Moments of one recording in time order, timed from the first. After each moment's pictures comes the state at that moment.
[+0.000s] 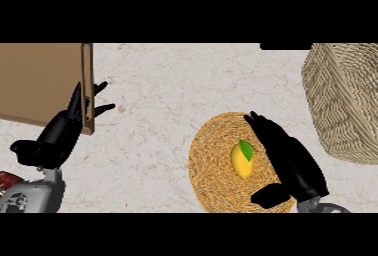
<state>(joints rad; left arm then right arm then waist) -0.16 0.21 0.03 -1.61 -0.03 -0.19 0.04 -0.08 -0.18 0.32 -1.87 0.83 0.33 0.41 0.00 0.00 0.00</state>
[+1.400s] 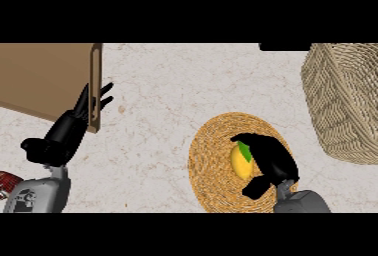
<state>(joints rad) -0.18 0.17 0.06 -1.57 -0.08 -0.23 0.02 -0.12 -0.10 0.29 -1.56 0.96 0.32 0.28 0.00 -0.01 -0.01</state>
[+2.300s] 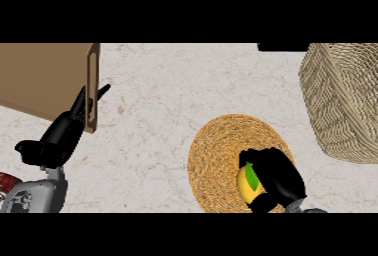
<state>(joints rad) -0.17 0.17 0.08 -1.57 -0.08 -0.25 0.00 -0.02 -0.20 0.39 -1.66 1.12 0.24 0.14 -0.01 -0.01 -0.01</state>
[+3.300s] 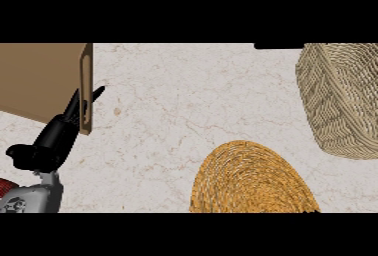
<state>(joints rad) -0.14 0.17 0.10 -1.61 -0.08 -0.24 0.03 0.54 -0.23 0.28 -2.35 0.65 0.17 -0.04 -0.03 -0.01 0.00</state>
